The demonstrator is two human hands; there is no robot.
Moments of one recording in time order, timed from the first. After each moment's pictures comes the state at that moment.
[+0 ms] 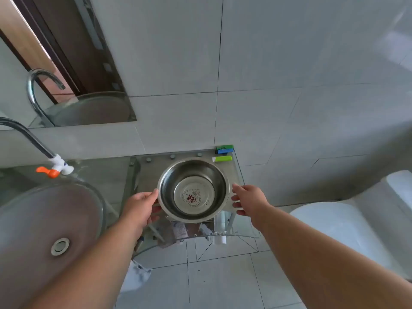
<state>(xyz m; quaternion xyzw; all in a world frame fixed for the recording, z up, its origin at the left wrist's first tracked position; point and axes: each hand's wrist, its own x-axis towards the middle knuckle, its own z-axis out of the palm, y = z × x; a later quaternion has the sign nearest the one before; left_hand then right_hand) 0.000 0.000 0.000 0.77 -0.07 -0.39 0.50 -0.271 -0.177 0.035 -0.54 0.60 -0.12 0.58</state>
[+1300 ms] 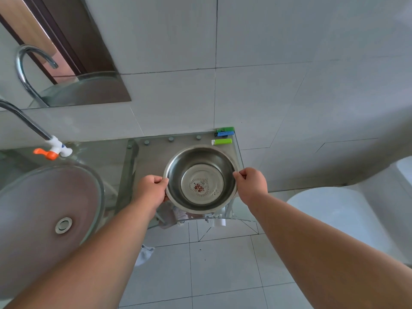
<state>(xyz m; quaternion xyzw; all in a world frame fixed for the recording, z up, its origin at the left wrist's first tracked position) -0.036 -0.030 -0.010 0.83 -0.09 -0.31 0.45 -0.278 -0.188 0.003 -0.67 0.61 -0.15 0.40</state>
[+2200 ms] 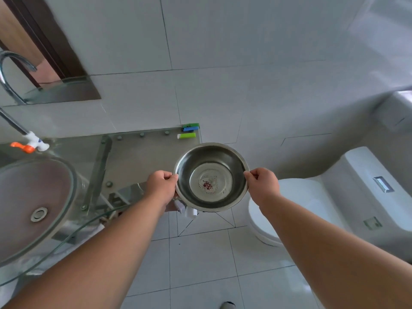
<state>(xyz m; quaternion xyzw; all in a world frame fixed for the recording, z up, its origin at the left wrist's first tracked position) -0.216 -0.051 0.033 0.82 -0.16 -0.30 0.45 -0.469 -0.188 0.054 -0.63 0.63 -0.20 0.40</state>
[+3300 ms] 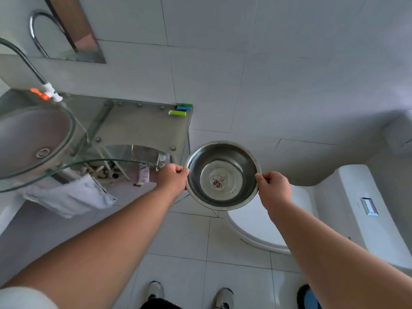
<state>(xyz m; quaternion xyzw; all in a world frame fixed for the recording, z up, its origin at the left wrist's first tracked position) -0.414 -0.078 0.028 0.83 -0.09 -0.28 0.48 -0.645 -0.245 0.045 -0.67 0.59 -0.17 0.40</state>
